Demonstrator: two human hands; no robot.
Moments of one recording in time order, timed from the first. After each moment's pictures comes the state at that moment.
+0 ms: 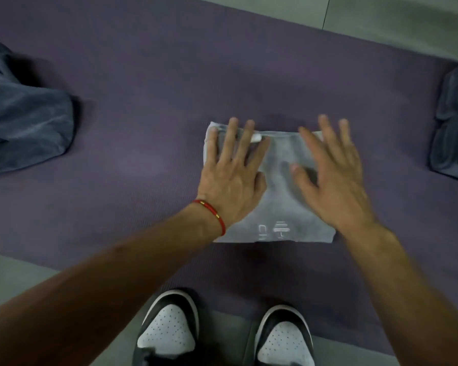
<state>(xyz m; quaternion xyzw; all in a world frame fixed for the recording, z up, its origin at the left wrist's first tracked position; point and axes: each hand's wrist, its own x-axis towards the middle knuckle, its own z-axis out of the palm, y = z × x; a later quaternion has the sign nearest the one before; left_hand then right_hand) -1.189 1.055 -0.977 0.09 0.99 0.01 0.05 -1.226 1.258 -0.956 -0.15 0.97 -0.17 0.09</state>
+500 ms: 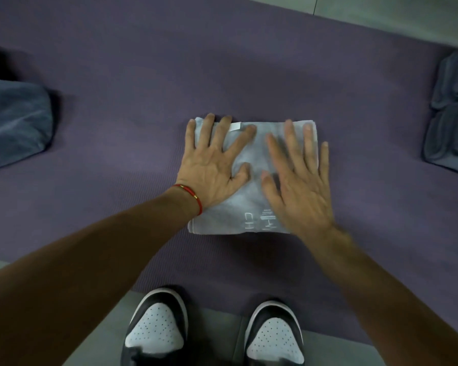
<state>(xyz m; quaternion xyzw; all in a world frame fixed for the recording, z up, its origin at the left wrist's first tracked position) -1.208 1.038 -1.007 0.08 0.99 0.03 0.06 -1.204 1.243 -0.990 -0.21 0.97 -0.08 0.07</state>
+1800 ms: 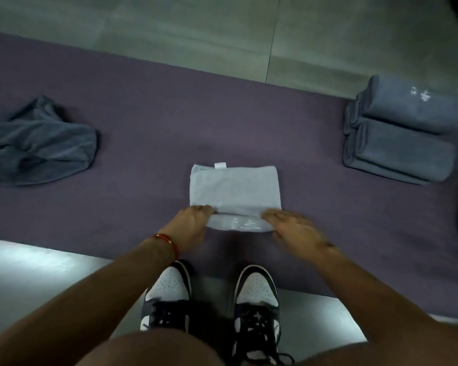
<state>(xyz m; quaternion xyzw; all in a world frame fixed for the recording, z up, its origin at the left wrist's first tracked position) -1.072 1.027 -0.931 0.09 0.94 0.25 0.21 -1.113 1.318 -0.928 -0.28 0.92 -0.08 0.26</state>
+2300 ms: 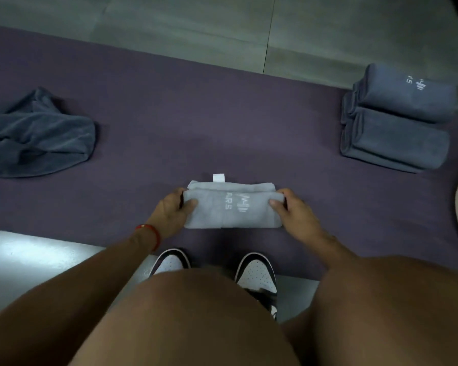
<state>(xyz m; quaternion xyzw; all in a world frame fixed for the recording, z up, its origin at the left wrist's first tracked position) -1.061 1.003 -0.932 -0.15 0.85 0.46 0.20 -1.107 1.310 -0.917 0.02 0.92 -0.30 0.26</state>
